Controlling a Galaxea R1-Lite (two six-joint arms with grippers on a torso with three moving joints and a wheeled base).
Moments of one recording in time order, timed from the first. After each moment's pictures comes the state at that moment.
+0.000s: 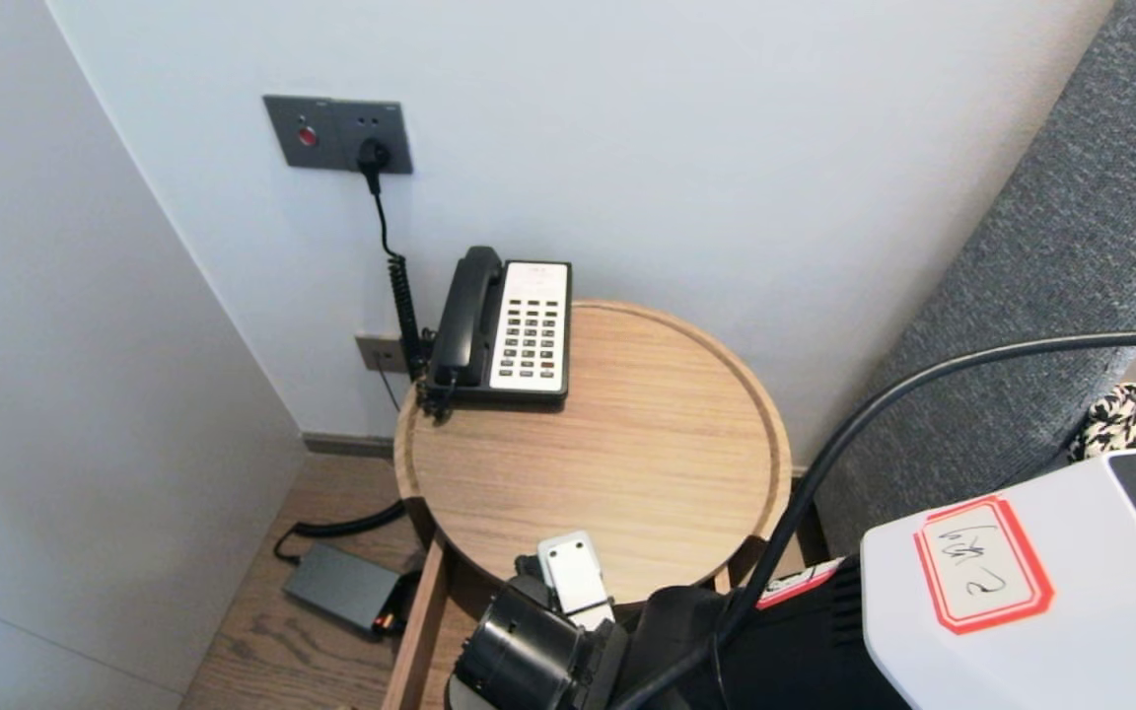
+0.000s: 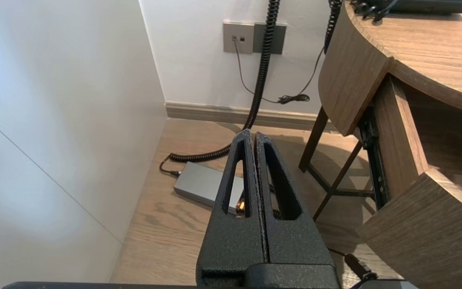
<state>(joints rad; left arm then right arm) 0.00 0.00 0.00 -0.03 0.01 0.00 1.12 2.14 -1.28 0.29 -0.52 0.74</state>
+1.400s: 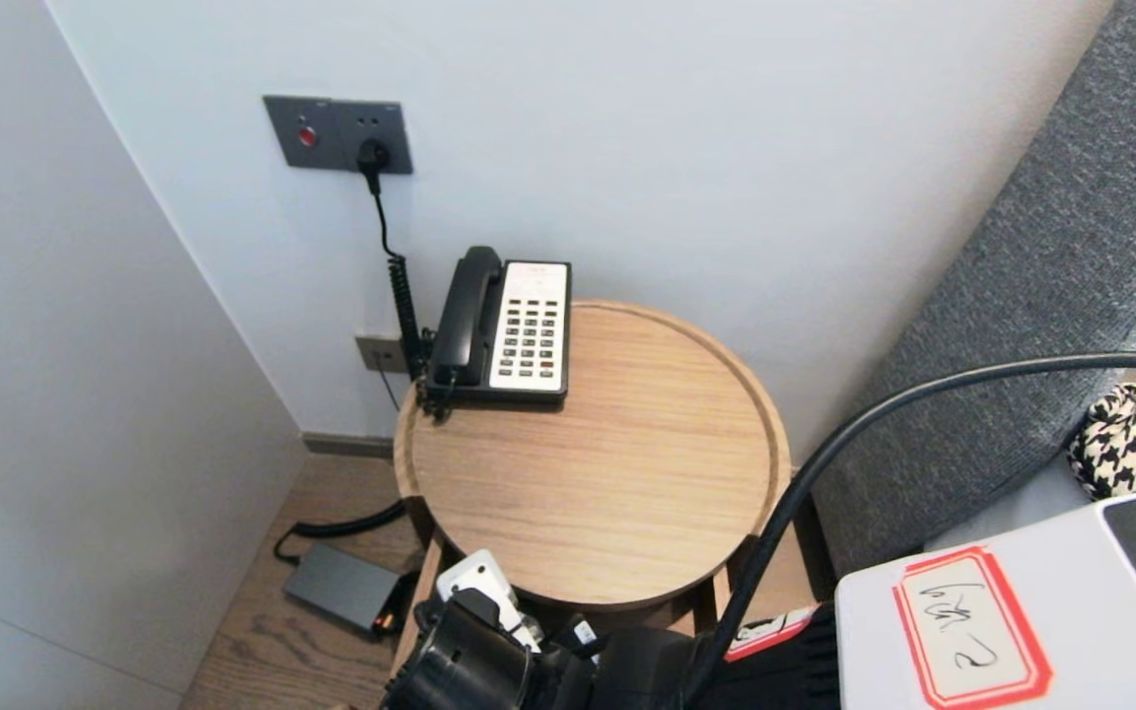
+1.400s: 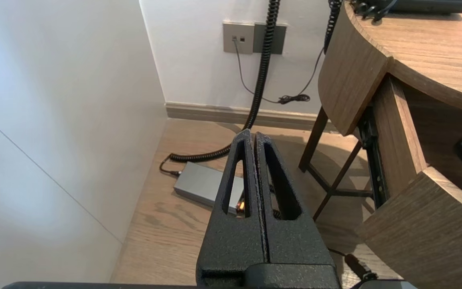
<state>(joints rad) 0.00 0.00 0.00 -0.03 0.01 0.00 1.18 2.16 -1.34 0.13 -0.51 0.40</state>
